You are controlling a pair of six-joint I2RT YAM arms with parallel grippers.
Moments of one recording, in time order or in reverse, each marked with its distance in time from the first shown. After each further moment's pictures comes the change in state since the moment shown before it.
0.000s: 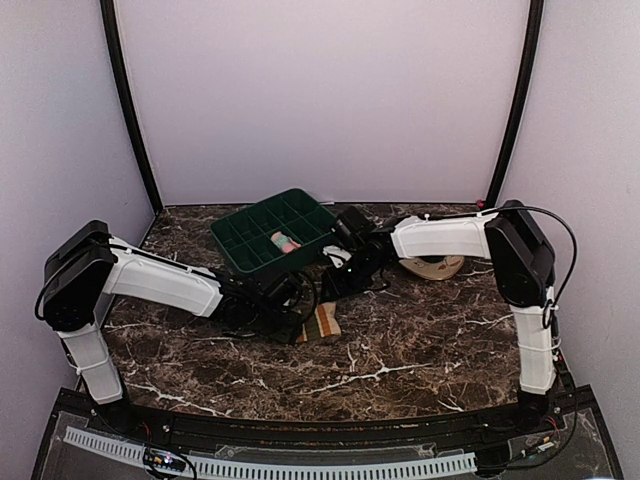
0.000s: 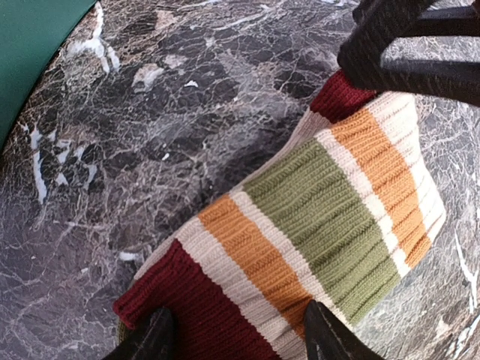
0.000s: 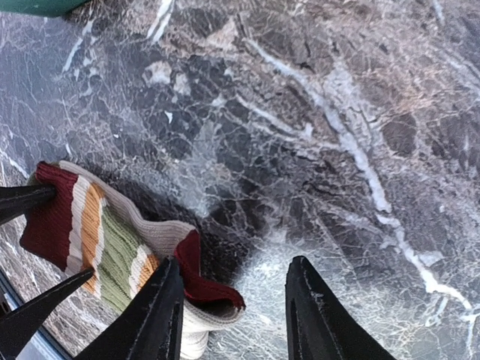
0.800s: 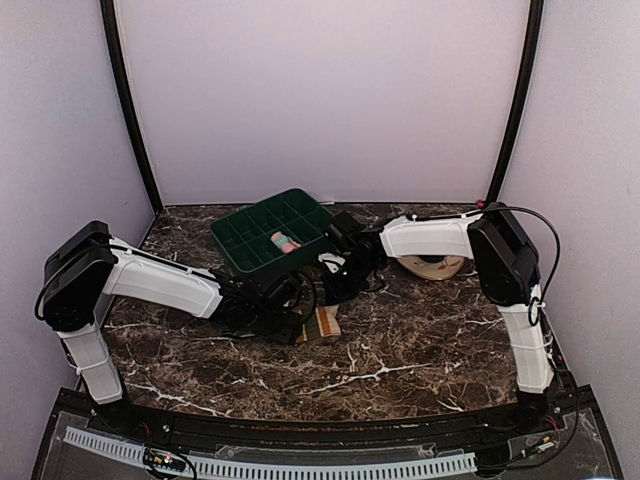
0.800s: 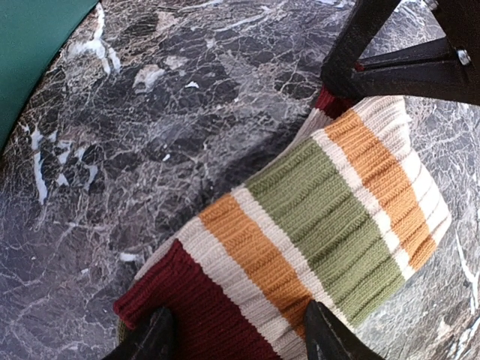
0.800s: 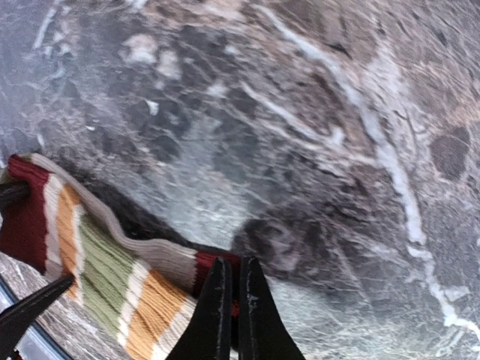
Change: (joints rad) left arm 0.000 0.000 -0.007 0.010 0.001 0.000; right arm -0.004 0.106 0.114 -0.105 -0.045 -0.053
